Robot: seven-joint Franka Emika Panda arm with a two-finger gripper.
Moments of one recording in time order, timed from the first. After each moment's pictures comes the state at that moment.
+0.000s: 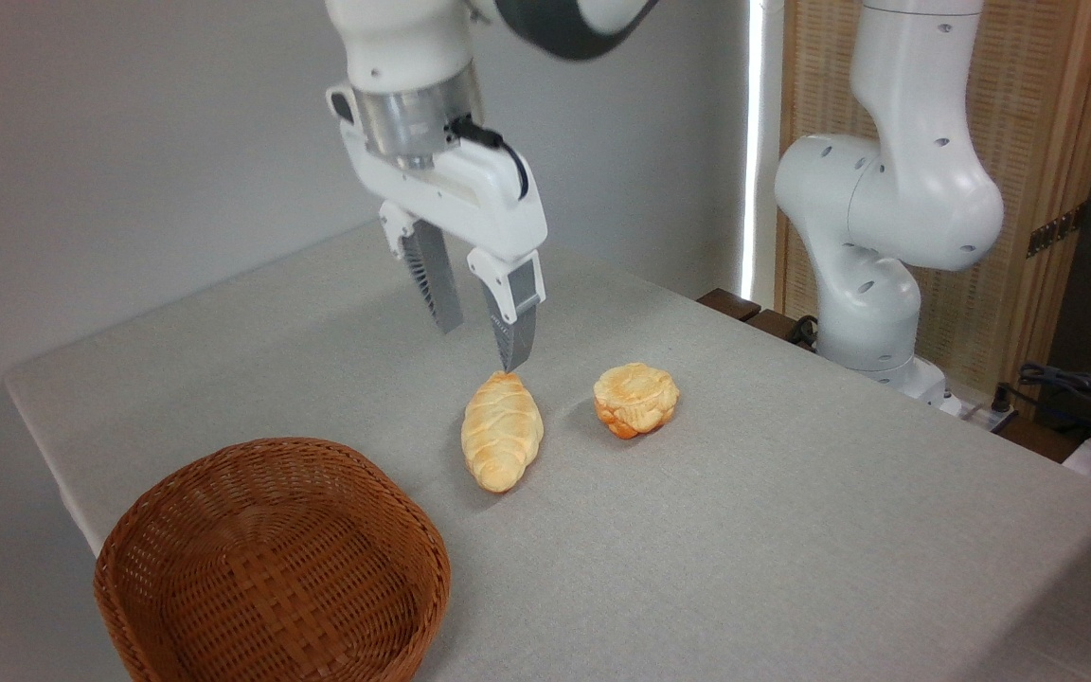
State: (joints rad) arm -0.04 -0.16 -0.08 -1.96 -0.11 1.71 0.60
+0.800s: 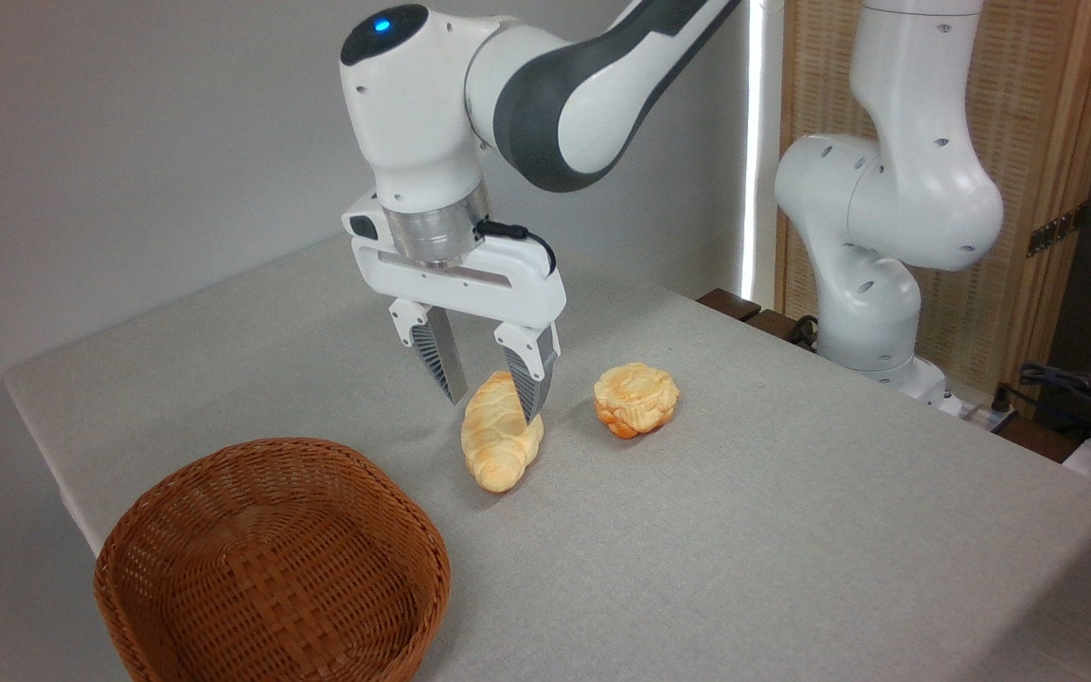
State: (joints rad) arm -0.05 -0.16 -0.17 -2.21 -0.13 1.96 0.27
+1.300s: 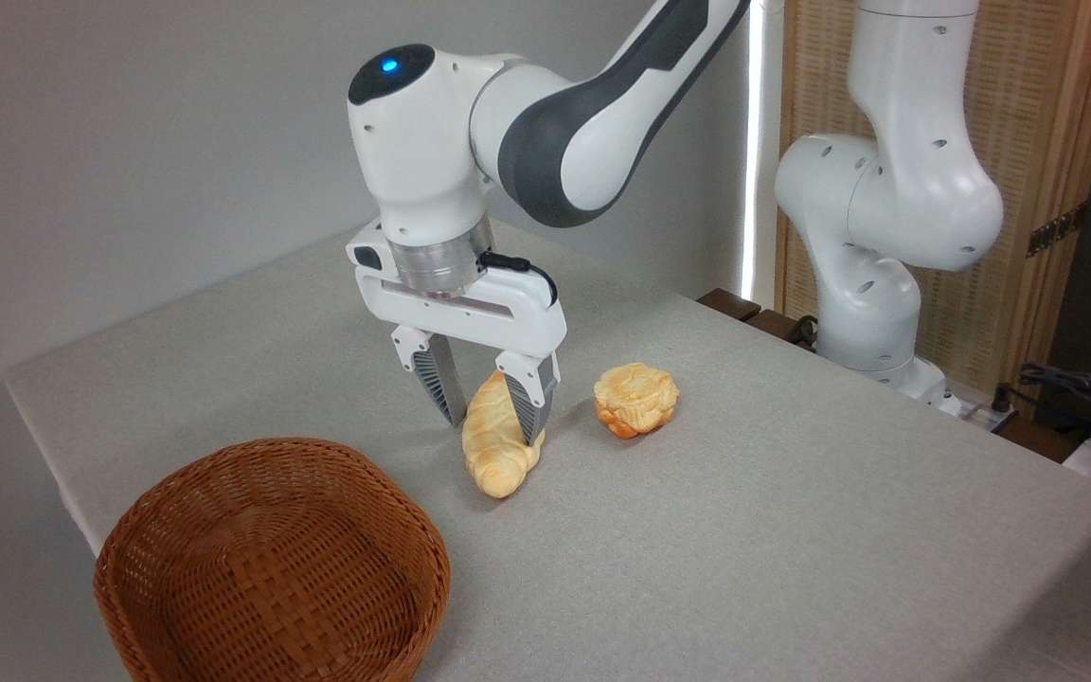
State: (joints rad) arm -0.05 -0.12 -0.17 -2.24 -0.13 2.03 0.26
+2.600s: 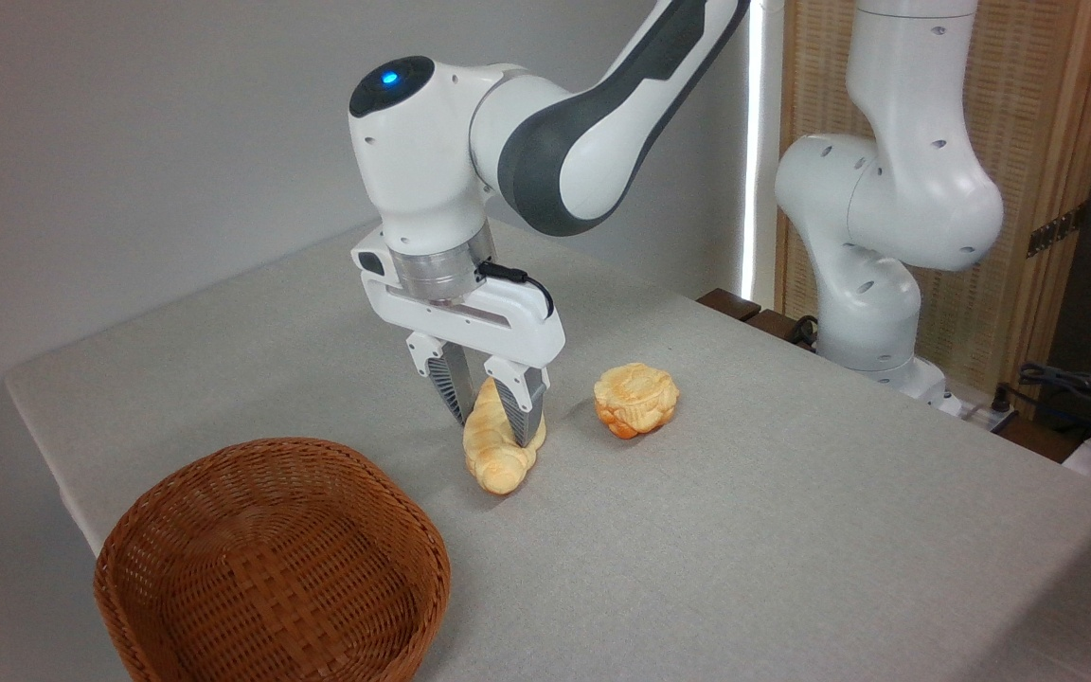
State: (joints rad) arm -0.05 -0.11 -0.17 -2.25 -0.13 2.03 0.34
